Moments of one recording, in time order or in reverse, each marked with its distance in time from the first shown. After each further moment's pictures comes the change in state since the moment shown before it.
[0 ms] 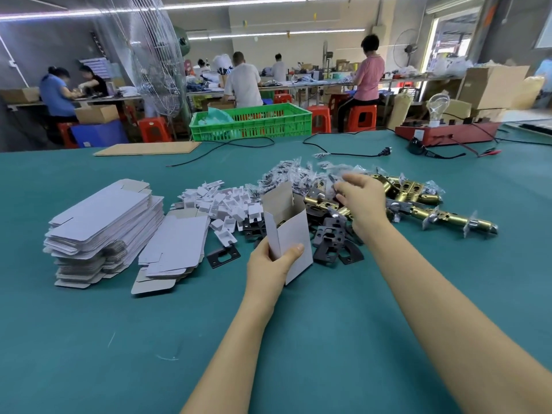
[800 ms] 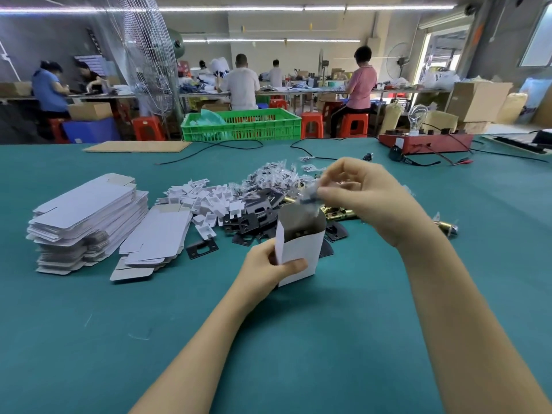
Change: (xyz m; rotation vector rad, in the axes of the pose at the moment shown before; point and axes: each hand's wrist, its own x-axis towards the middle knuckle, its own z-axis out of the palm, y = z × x) left_hand -0.018 0.008 0.025 0.177 -0.286 0.067; right_hand -0.086 -0.100 -0.076 -0.328 -0.533 -0.268
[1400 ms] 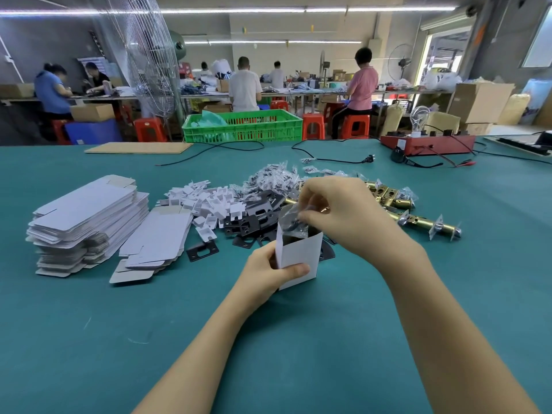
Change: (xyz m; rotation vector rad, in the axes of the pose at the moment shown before) left_hand -0.002 0.003 0.003 -0.023 -0.021 -0.013; right_hand -0.003 -0.008 0.029 -0.593 -0.019 -0.253
